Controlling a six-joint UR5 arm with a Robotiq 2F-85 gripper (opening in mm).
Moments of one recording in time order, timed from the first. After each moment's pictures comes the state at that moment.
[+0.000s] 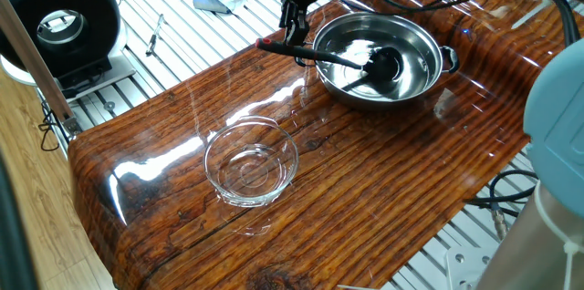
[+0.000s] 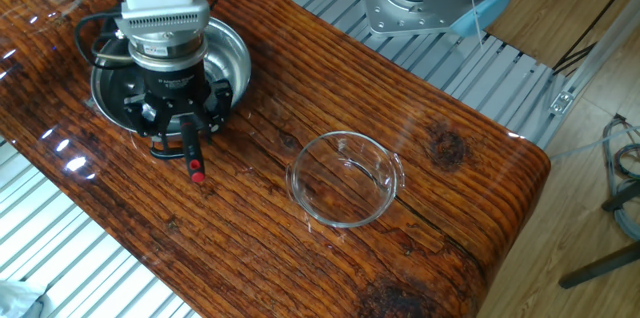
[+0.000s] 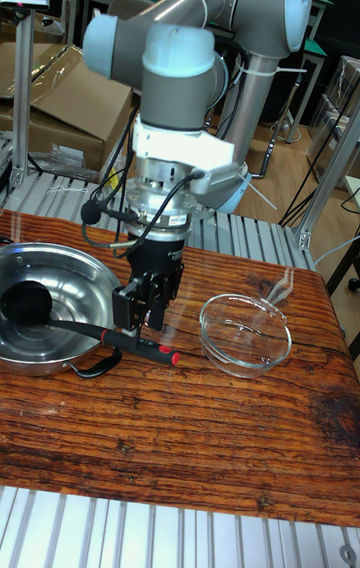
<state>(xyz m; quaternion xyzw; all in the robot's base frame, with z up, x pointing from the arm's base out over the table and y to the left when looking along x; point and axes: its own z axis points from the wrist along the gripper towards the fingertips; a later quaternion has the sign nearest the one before) 0.626 -0.025 0.129 -0.48 0.87 -0.01 0.13</state>
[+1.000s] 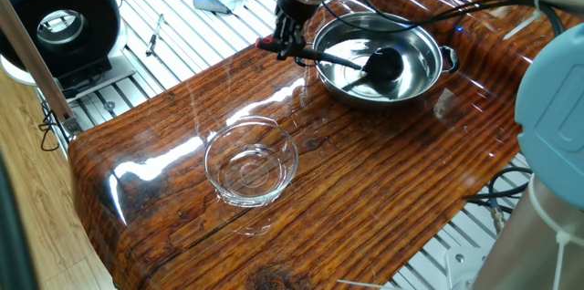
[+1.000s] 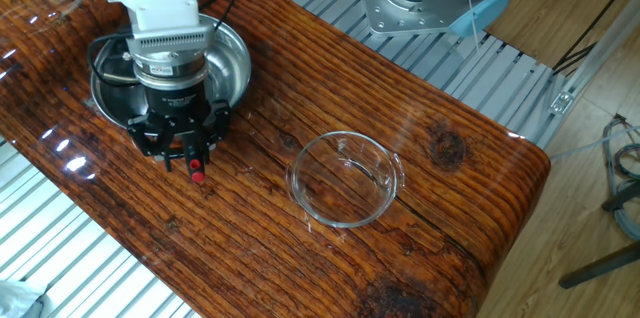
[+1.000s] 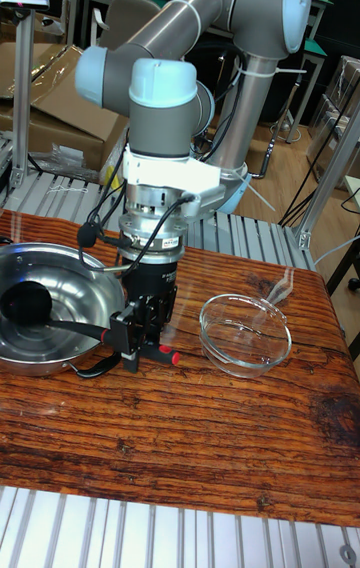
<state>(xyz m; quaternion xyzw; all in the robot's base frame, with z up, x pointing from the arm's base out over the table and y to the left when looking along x) 0.639 -0.020 0.102 -0.49 0.86 -0.01 0.16</state>
